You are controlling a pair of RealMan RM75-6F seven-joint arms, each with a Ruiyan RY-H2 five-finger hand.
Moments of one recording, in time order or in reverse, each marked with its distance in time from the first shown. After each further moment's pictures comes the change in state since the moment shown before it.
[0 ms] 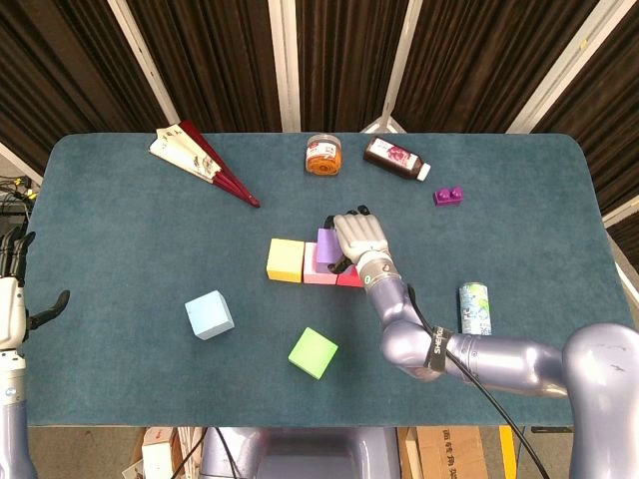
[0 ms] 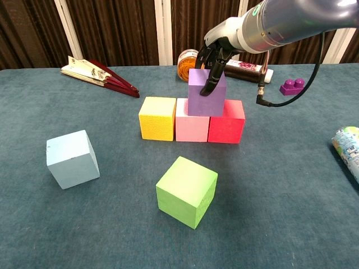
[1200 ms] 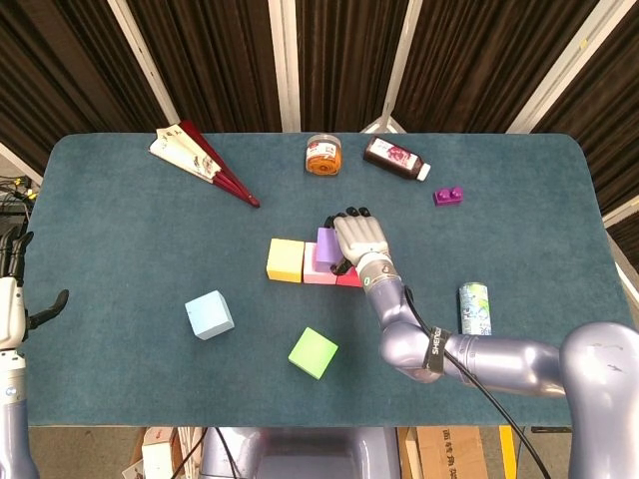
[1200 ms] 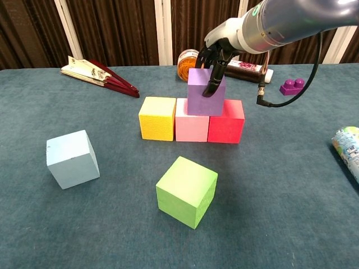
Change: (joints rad) left arm 0.001 -0.005 -0.005 0.000 -0.006 0.003 0.009; right arm 0.025 0.011 -0.023 -0.016 0.028 0.010 -0.002
